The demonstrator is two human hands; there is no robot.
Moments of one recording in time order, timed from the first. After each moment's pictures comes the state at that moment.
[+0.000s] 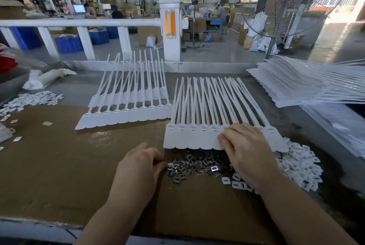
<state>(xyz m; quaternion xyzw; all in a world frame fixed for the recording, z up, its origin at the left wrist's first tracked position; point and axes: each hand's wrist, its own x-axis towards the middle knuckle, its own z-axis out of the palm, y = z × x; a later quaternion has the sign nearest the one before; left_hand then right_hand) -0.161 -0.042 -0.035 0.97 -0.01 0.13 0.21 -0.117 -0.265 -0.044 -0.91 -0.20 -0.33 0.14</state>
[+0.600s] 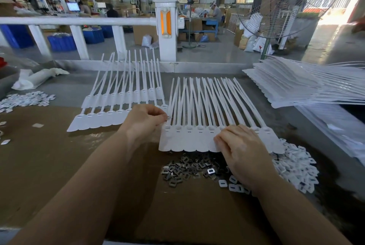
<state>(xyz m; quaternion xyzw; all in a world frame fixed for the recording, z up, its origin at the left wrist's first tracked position) -0.070 -0.039 0.002 0.84 0.05 0.03 0.53 -0.116 -0.265 -0.044 -0.92 -0.19 -0.30 0.16</state>
